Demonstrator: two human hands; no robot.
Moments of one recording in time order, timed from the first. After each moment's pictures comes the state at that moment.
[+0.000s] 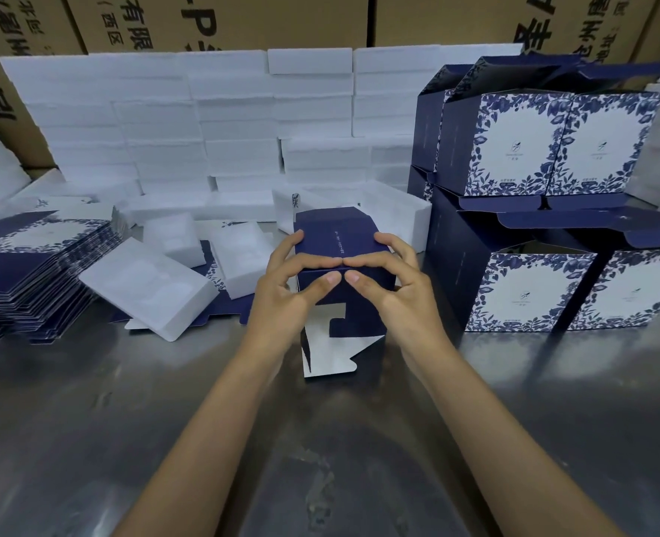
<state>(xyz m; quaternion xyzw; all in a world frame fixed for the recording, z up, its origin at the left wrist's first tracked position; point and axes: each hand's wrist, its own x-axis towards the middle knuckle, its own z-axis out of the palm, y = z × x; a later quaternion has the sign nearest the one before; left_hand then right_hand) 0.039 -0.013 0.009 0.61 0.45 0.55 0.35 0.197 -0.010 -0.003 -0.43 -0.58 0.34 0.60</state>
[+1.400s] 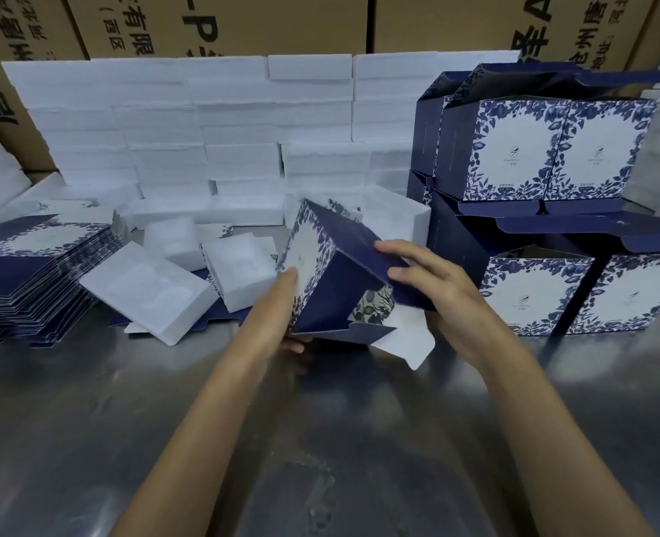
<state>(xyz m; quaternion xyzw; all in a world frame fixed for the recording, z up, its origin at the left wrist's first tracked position) 0.032 -0.002 0.008 0.43 0.64 0.41 0.48 0.246 -0.014 0.019 -0.38 -0.58 0.49 0.52</state>
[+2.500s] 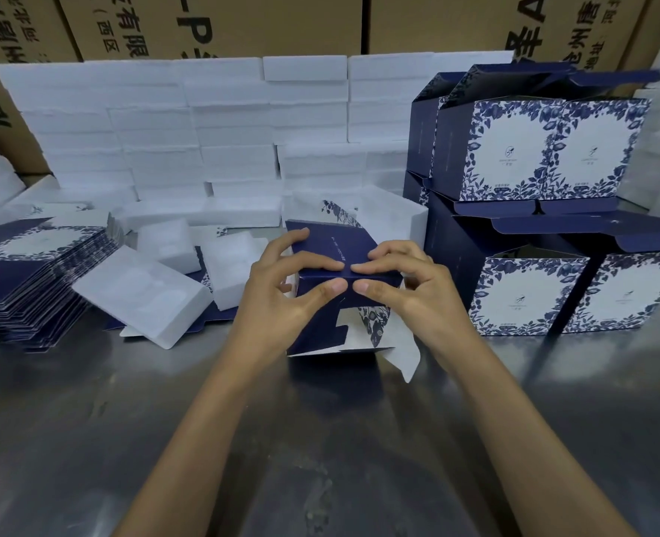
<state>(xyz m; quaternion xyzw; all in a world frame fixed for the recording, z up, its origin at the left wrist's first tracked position) 0.034 -0.028 0.029 0.68 0.46 0.51 0.27 0.221 -0.016 0.016 -0.42 -0.63 0.33 0.56</state>
